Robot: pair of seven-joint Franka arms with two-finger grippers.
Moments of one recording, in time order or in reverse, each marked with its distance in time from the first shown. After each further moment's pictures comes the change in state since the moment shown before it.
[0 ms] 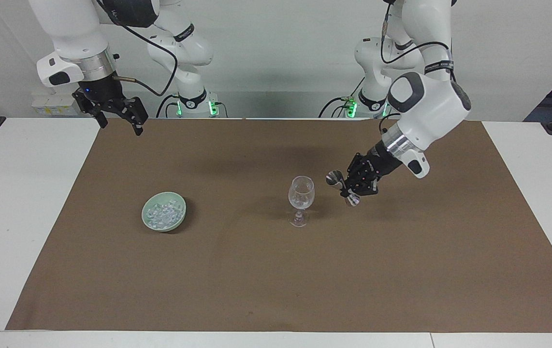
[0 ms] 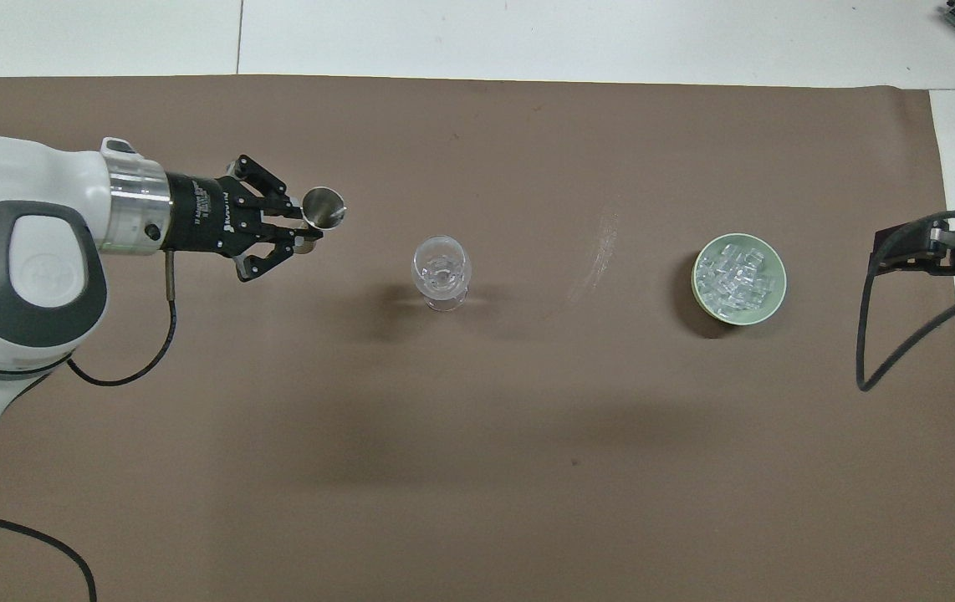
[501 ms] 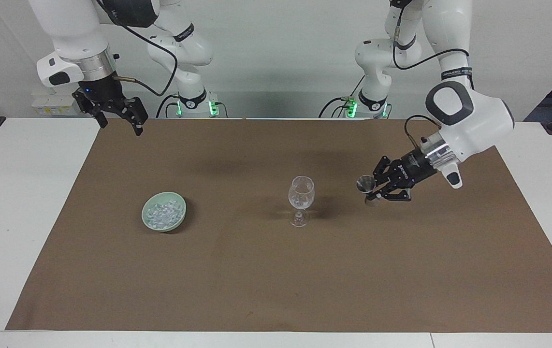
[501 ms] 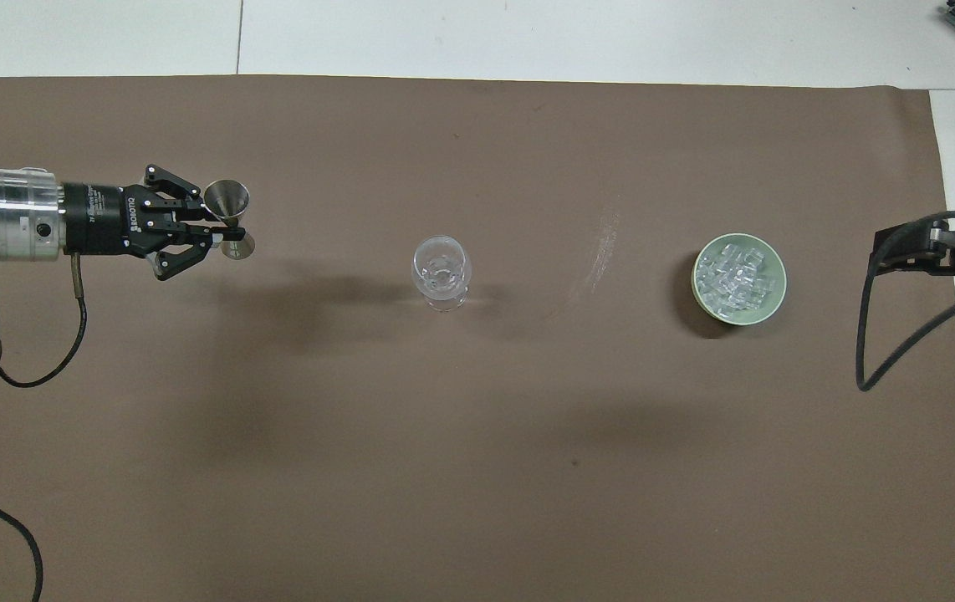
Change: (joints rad) left arm 0.210 0.064 -0.001 -0.010 -0.160 -0.165 0.093; right arm 0.000 0.000 0.000 -0.001 0.000 0.000 0.000
